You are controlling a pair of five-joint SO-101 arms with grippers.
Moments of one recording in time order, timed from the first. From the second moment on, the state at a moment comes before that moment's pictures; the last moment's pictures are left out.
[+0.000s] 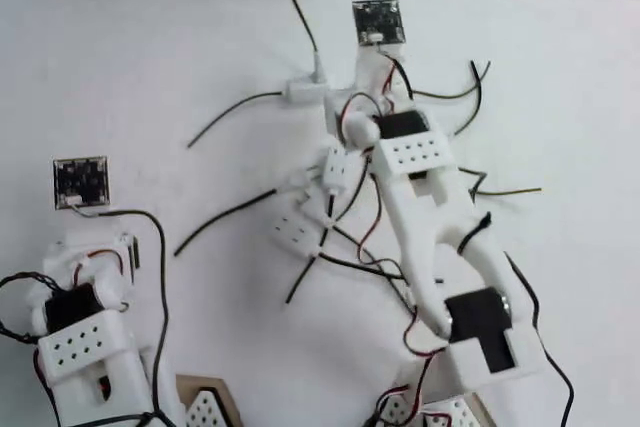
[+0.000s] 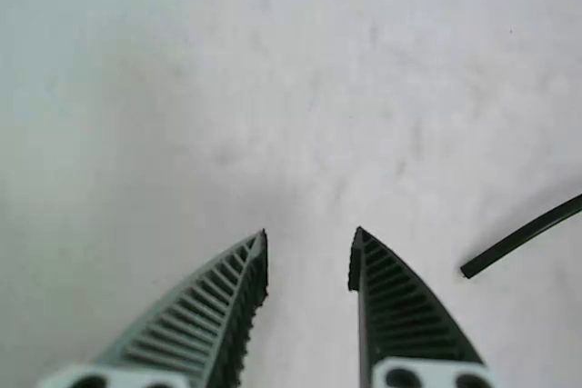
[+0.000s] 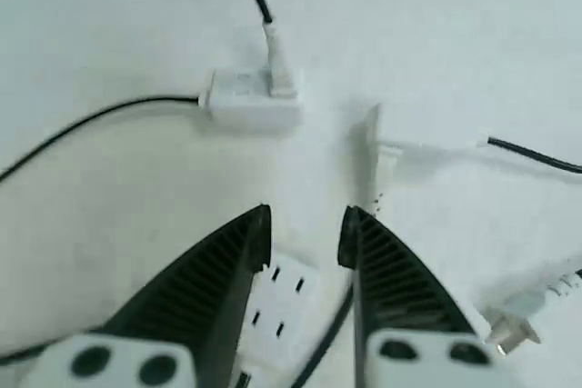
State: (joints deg) left arm -32.0 -64.0 78.3 49.5 -18.2; right arm -17.8 -0.3 14.3 43.7 0.7
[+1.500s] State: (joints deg) left arm -32.0 -64.0 78.3 49.5 -18.2; right arm -28.7 40.8 -21.3 70.3 37.0
